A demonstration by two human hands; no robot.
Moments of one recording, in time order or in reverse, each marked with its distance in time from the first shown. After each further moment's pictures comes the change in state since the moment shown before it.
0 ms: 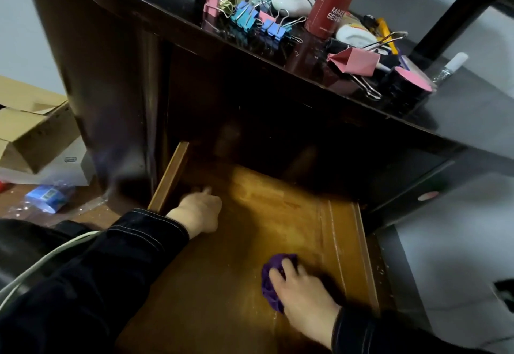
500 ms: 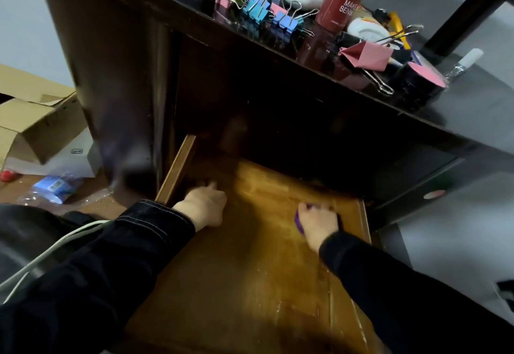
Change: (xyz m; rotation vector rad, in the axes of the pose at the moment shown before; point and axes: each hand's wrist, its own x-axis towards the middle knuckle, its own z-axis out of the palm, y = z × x) left_hand -0.002 0.002 0.000 -0.016 -0.027 -0.053; right_hand 0.073 0.060 -0.057 -0.133 0.117 0.458
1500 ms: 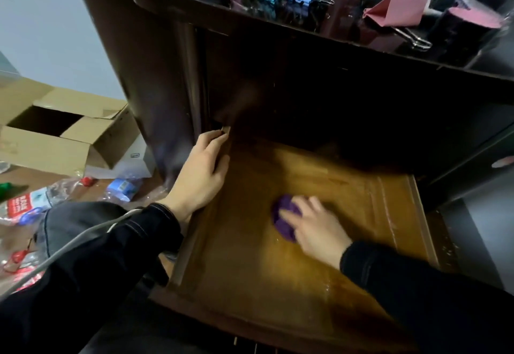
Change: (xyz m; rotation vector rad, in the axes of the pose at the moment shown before) left_hand -0.063 -0.070 -0.004 -0.551 0.859 0.138; right_hand -0.054 -0.070 0.011 0.260 0.327 -0.545
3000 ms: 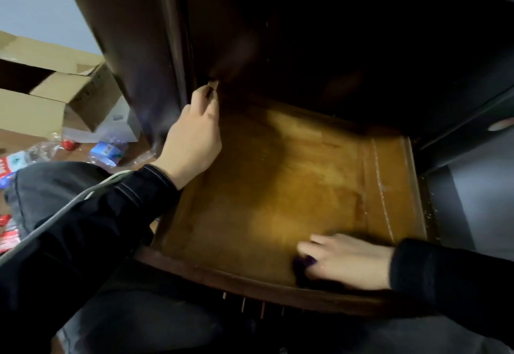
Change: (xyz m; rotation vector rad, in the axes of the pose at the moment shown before) left_hand -0.003 0.013 0.014 0.331 -0.052 -0.034; right_hand -0.090 0.010 -0.023 0.013 -0.512 -0.633
